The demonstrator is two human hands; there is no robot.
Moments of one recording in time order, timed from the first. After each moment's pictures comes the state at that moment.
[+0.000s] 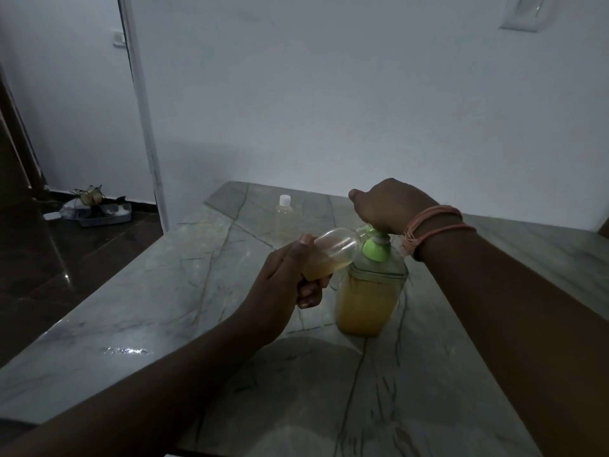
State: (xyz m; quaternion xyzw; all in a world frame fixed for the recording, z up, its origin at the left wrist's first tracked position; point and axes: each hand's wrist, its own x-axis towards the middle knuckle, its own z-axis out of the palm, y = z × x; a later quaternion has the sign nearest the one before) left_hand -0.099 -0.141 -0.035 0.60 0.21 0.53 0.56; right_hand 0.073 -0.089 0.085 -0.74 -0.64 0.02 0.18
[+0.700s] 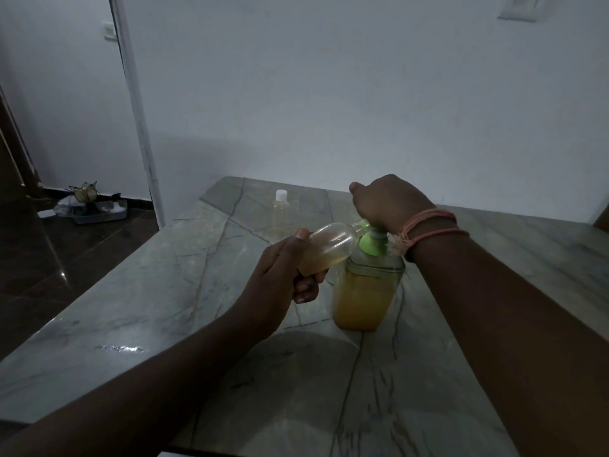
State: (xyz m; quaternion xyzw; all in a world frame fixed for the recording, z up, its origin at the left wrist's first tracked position) left_hand -0.100 -0.136 -0.039 0.60 0.20 0.53 0.56; right_hand 0.071 -0.090 0.082 -0.74 -0.65 0.02 0.17
